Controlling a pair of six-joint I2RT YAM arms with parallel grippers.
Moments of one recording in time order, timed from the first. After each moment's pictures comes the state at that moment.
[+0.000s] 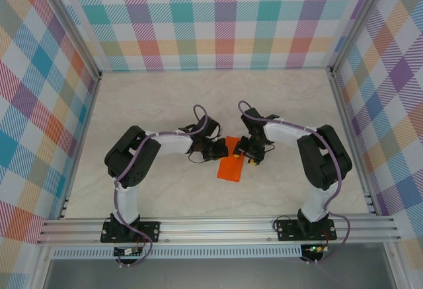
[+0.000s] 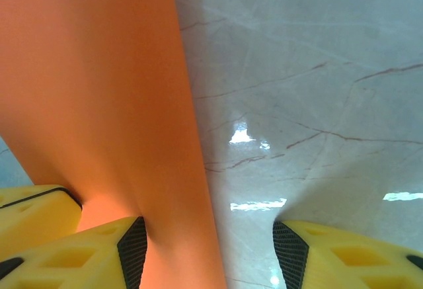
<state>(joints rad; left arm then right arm) -0.70 1.95 1.10 -0.16 0.44 -0.82 0.51 1.81 1.09 -0.71 -0.28 0.86</state>
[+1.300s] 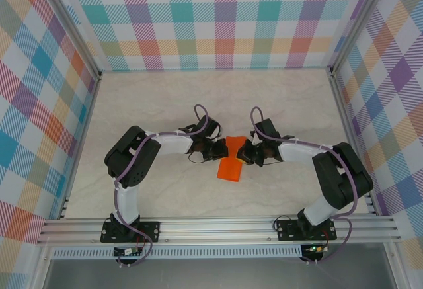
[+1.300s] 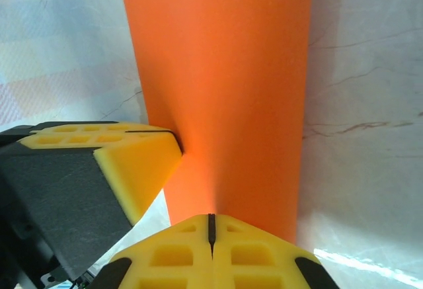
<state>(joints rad) -0.70 1.95 1.10 -0.16 0.43 -0.79 0.47 1.58 0.72 -0.18 -0.50 0.91</state>
